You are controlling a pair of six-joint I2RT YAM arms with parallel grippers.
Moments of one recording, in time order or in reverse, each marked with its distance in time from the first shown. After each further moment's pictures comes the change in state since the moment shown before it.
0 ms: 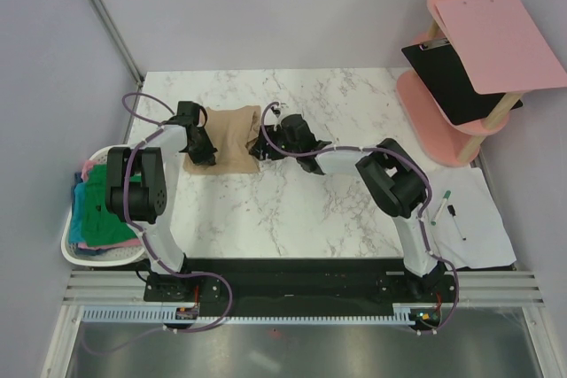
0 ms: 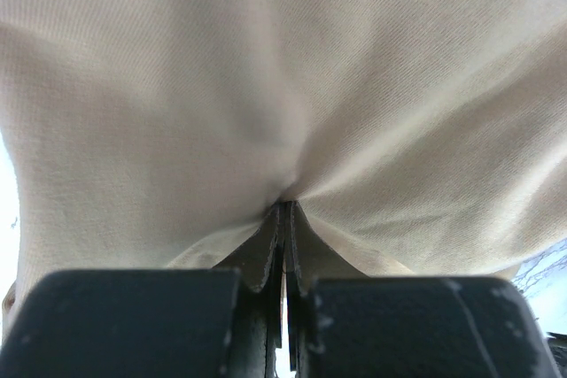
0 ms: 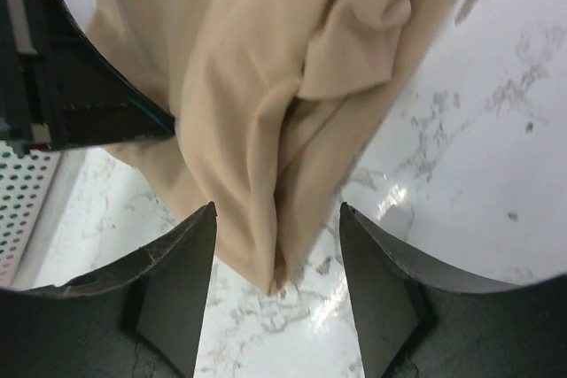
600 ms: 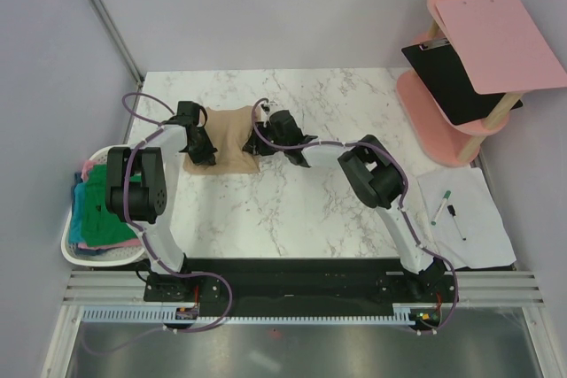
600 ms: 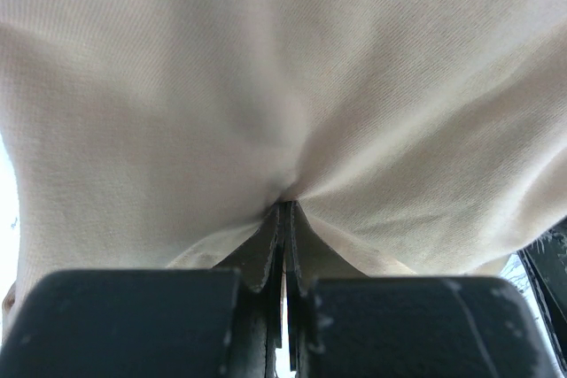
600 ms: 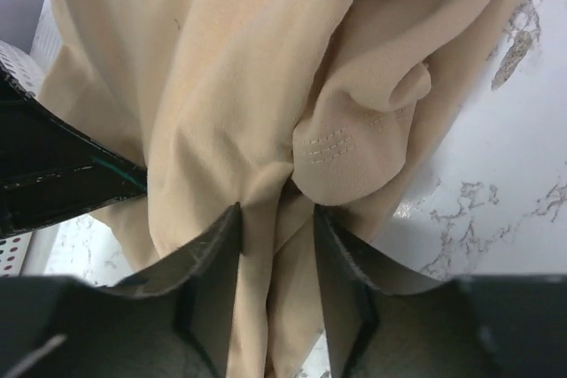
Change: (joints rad) left arm 0.000 0.002 0.002 -0.002 0.000 0.000; right arm 0.001 0.225 0.286 -0.057 -0.034 0.038
